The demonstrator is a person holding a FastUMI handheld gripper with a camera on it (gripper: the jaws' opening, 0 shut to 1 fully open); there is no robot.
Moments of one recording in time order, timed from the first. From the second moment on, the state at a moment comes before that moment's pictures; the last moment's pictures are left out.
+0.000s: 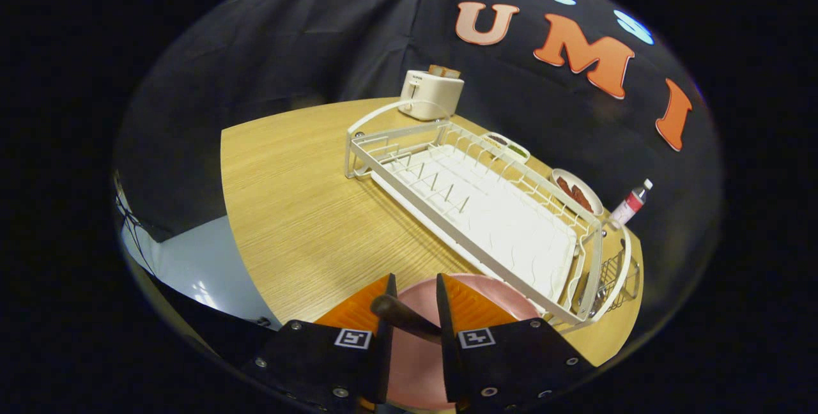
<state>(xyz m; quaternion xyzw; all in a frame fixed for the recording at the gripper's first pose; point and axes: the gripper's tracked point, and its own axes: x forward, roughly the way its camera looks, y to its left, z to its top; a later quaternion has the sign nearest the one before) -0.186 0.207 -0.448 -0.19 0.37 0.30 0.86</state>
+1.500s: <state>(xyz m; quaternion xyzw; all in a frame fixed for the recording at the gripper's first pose) -0.032 0.077 -0.169 -0.03 0.17 0.11 0.98</state>
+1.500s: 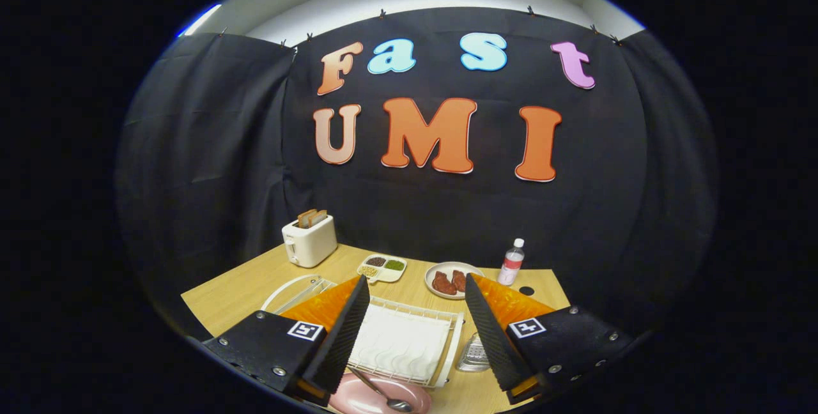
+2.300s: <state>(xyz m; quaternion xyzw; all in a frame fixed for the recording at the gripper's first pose) -0.020 0.057 -0.084 -0.04 0.06 0.07 0.99</state>
